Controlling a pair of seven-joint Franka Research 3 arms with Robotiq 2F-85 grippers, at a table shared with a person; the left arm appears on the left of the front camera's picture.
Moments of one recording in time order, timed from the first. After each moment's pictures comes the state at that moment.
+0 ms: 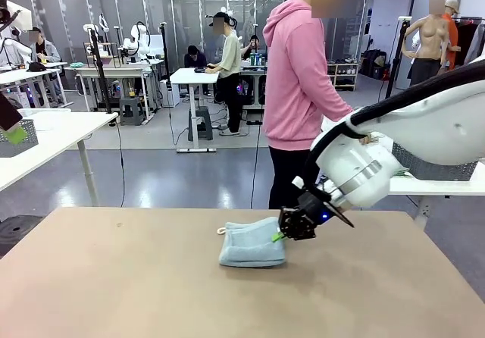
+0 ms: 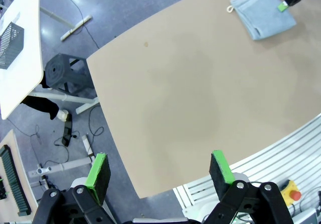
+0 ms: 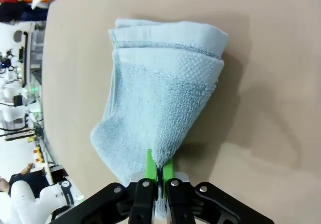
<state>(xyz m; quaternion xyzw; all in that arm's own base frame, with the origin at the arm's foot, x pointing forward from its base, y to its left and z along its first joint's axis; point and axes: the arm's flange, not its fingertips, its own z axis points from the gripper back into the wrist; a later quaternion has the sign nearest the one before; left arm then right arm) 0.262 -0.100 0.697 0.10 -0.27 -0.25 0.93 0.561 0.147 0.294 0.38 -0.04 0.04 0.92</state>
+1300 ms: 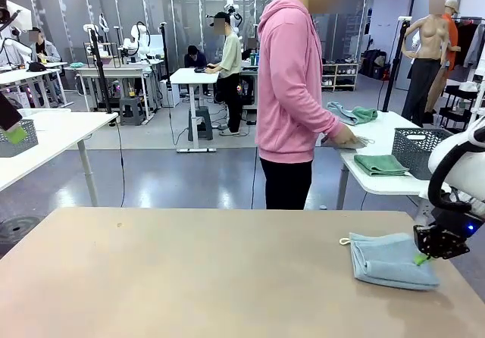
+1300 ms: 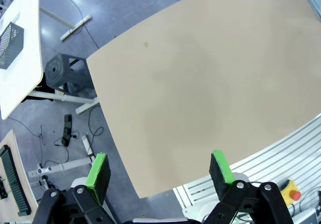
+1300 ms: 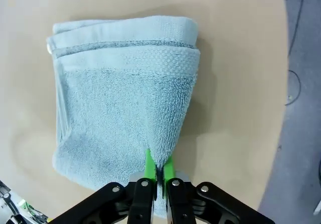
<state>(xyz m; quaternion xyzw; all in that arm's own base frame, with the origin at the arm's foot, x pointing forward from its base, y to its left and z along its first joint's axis) 0.261 -0.100 0.697 0.09 -0.27 -0.25 0.93 0.491 -0.128 0.316 0.16 -0.04 -0.07 0.98</state>
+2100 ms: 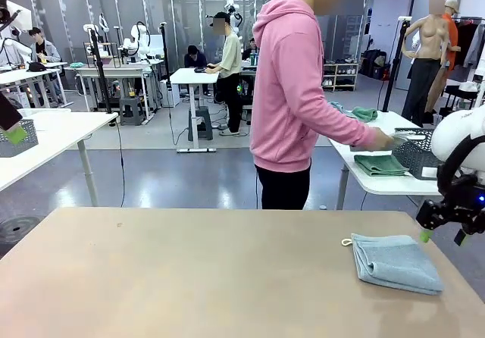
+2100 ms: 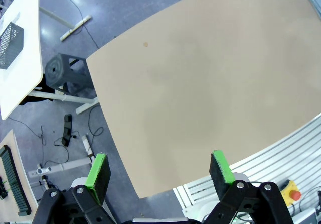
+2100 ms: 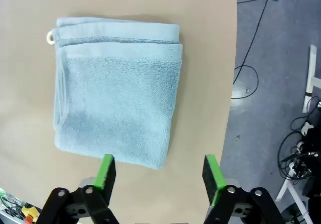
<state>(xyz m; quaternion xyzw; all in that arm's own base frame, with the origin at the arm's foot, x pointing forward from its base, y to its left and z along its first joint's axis) 0.261 -0.100 0.697 0.09 -0.27 -0.25 0.93 0.492 -0.119 0.390 0.06 -0.03 -0.02 1.00</state>
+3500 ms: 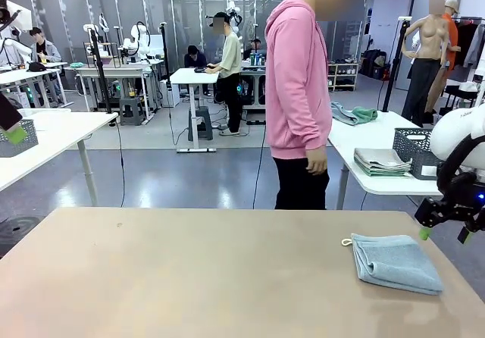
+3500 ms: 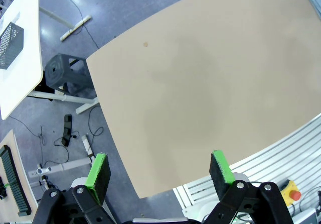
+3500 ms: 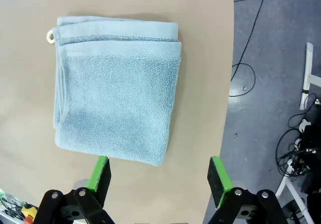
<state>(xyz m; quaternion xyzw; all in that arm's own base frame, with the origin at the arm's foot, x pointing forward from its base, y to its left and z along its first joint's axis) 0.261 -0.100 0.697 0.09 -0.27 -0.25 0.93 0.492 -0.118 0.392 0.06 -0.02 -0.03 1.00</state>
